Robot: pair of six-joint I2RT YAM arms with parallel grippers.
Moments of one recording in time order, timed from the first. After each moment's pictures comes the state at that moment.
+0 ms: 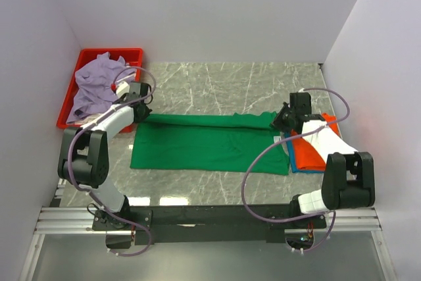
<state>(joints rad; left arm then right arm) -0.18 1.65 1.08 -0.36 -0.41 -0.84 0.04 1.42 0.86 -0.32 -0.10 0.65</state>
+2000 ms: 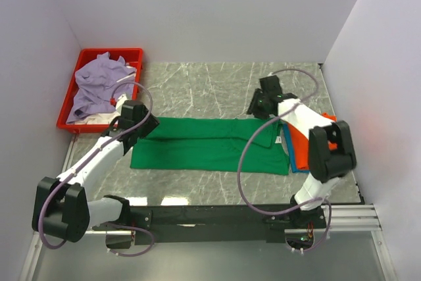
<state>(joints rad) -0.26 1.20 0.73 -0.24 -0.18 -0.90 0.26 1.68 1.15 -0.38 0.00 0.60</state>
